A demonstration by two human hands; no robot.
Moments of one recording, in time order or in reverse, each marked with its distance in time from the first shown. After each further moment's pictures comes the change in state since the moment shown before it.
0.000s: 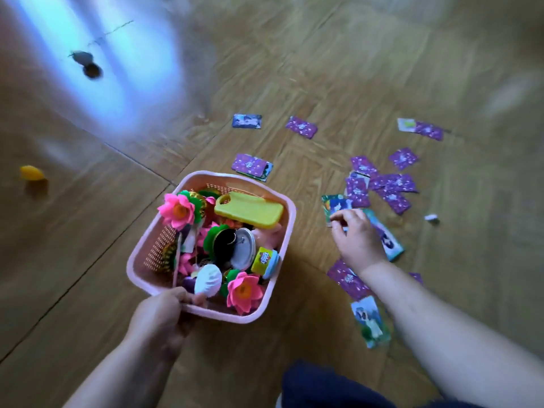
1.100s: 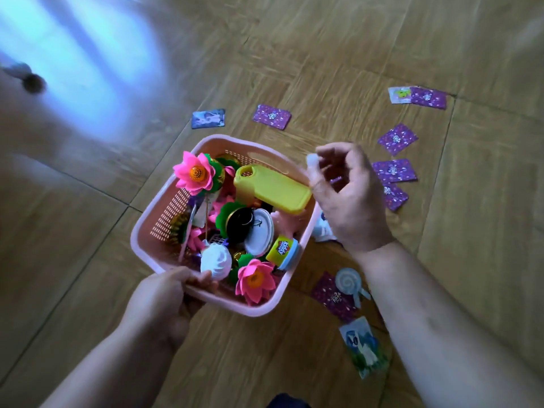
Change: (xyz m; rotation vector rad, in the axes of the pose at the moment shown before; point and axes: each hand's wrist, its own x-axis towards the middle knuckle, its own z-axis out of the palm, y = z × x) left_hand 0.012 0.023 0.127 0.094 -0.061 0.082; right_hand 0.073 -0.023 -0.058 0.569 0.288 -0.126
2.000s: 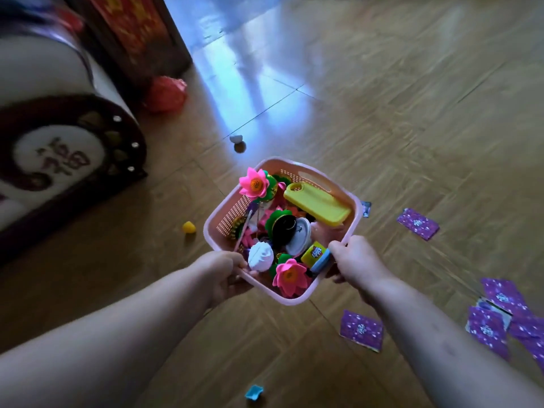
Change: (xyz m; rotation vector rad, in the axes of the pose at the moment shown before) left_hand -0.017 0.186 -0.095 0.116 0.150 0.044; right_hand 0.058 -0.126 0.164 -0.034 -0.769 0.545
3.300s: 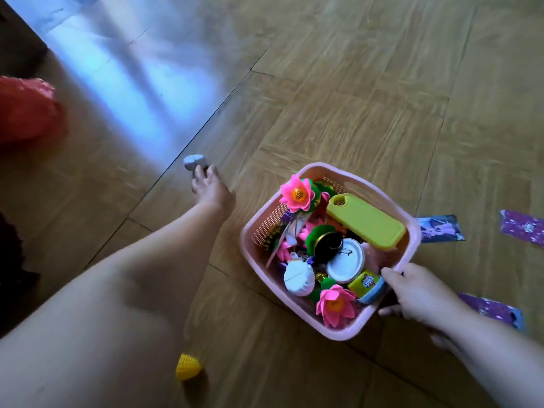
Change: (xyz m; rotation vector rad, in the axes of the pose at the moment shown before) left_hand 0.447 0.293 -0.008 1.098 0.261 0.838; right_hand 0.201 -0.052 0.152 0.123 0.291 0.424
